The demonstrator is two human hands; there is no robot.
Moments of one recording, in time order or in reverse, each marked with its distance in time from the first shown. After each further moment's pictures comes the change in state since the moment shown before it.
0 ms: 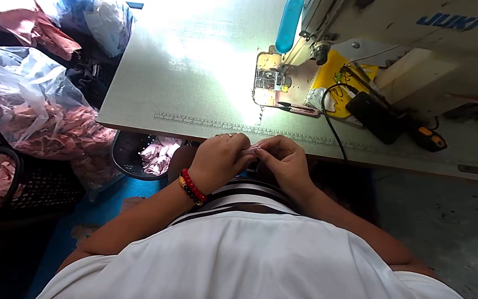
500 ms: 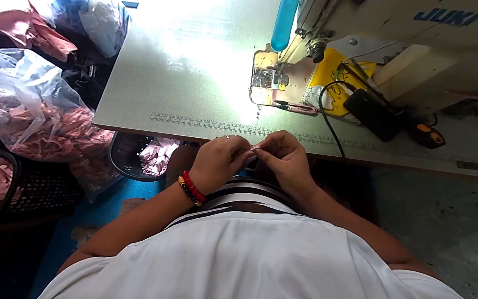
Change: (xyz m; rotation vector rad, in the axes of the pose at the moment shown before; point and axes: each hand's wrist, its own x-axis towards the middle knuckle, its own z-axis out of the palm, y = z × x) left_hand 0.000 0.000 0.007 -0.168 0.037 -0.030; right_hand 0.001 -0.001 -0.006 0.039 -0.005 -0.002
